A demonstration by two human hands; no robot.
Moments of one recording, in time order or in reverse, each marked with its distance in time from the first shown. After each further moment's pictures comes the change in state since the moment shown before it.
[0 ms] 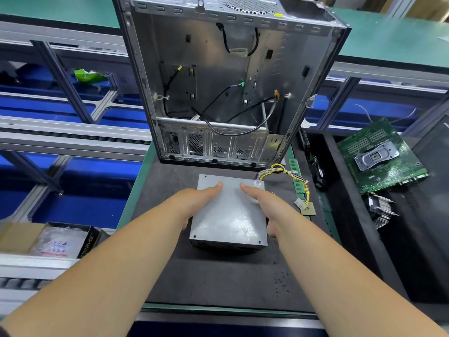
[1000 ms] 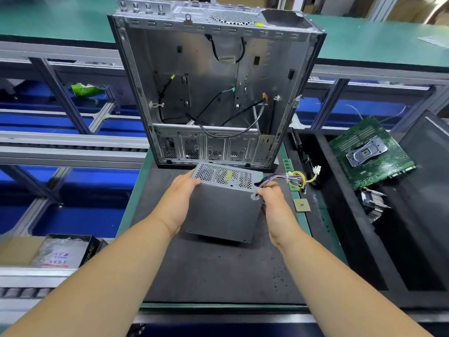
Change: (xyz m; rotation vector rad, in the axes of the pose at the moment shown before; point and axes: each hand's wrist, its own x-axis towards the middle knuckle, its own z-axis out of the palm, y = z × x) left_hand -0.005 -0.018 -0.008 -0.277 0.069 0.428; right_hand -0.025 0.024 -0.002 0.015 0.187 -0.469
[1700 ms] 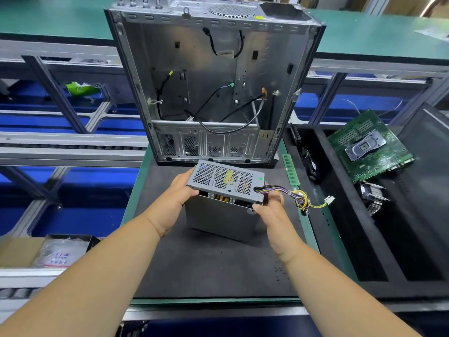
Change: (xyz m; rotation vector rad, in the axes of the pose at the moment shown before) left_hand -0.010 0.000 -0.015 0.072 -0.228 0.193; right_hand -0.016 0.037 -0.013 -0.181 -0.110 -0.252
